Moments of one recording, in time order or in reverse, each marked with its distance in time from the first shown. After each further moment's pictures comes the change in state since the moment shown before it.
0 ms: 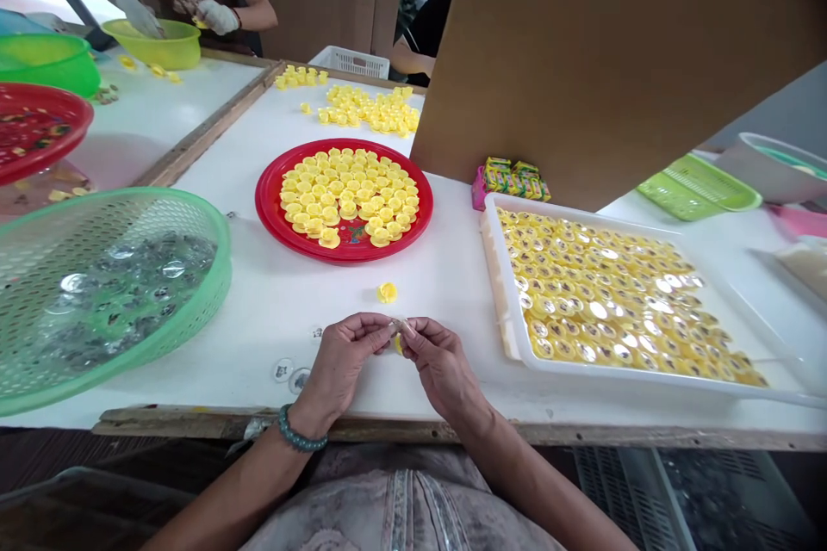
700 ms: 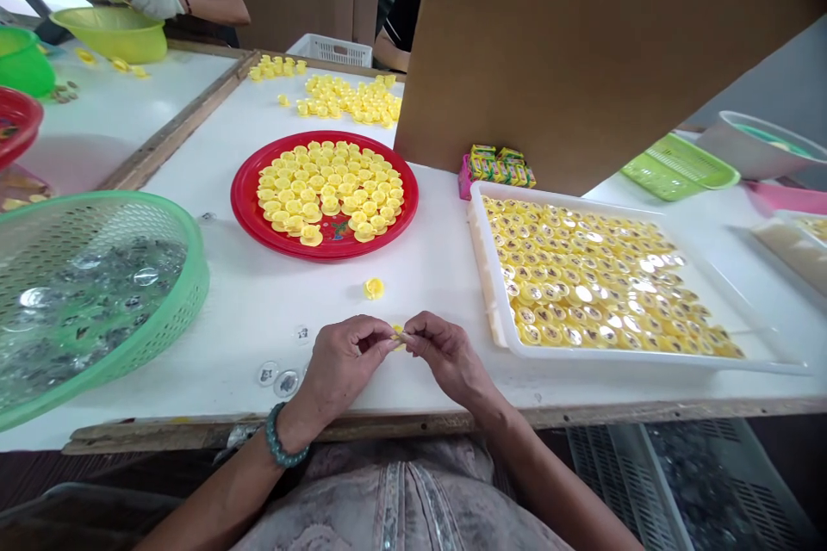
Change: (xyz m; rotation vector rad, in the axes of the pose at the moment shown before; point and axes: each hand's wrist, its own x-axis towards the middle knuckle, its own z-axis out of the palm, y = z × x) left_hand -0.005 0.014 0.009 0.754 -0.137 0.367; right_hand -0.006 -0.027 -0.031 -0.589 -0.175 -0.214
